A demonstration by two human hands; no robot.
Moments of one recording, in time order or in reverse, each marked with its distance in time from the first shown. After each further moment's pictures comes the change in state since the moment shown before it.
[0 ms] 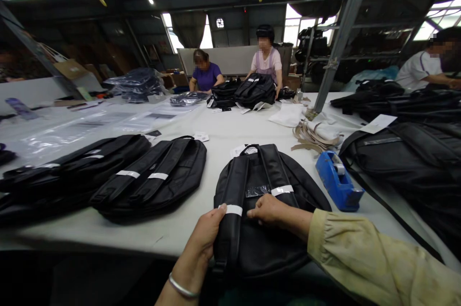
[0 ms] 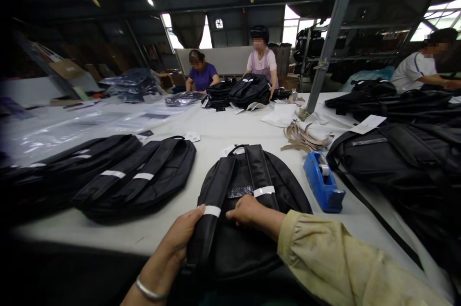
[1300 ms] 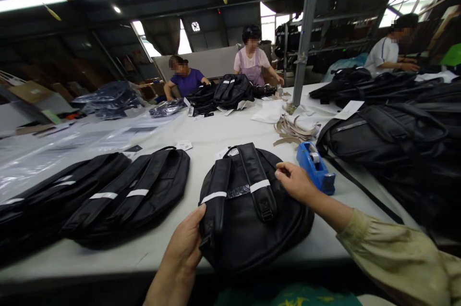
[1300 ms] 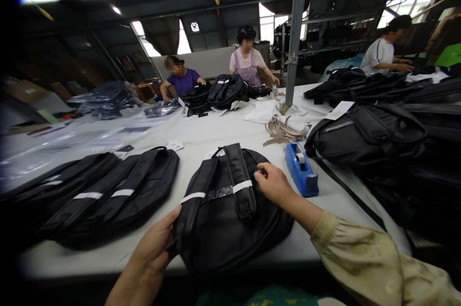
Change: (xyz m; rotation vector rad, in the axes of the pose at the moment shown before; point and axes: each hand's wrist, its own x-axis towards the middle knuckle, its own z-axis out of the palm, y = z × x) left_hand -0.030 0.034 0.037 -0.232 -0.009 -0.011; right_hand -0.052 0.060 -0.104 0.027 0.747 -0.456
